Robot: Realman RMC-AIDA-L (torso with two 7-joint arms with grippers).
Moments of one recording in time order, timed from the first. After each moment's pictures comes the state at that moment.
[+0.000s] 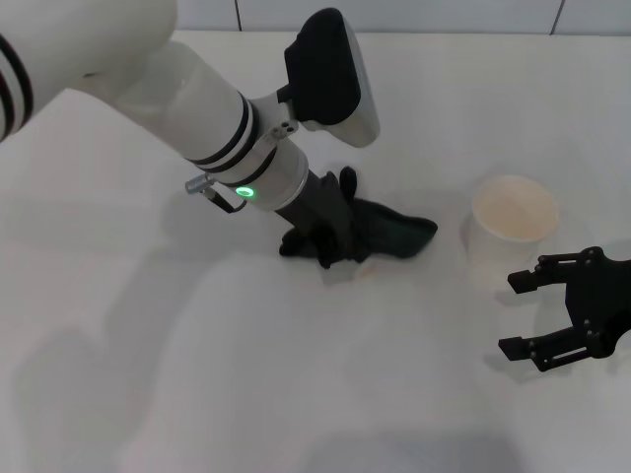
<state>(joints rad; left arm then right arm) -1.09 -2.09 1.68 0.46 2.05 1.00 -1.83 0.28 2.01 -1.15 -1.20 -2.00 -1.60 1.68</state>
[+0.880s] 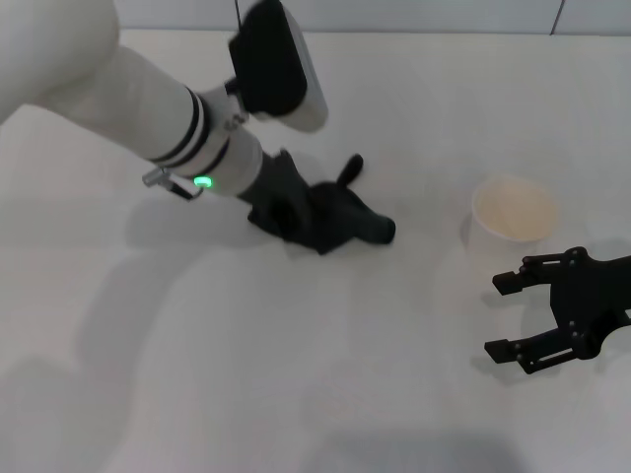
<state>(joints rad) -0.96 -2.08 1.54 0.59 2.24 0.98 -1.85 0.29 2.01 -1.19 -1.20 -1.99 -1.59 1.69</state>
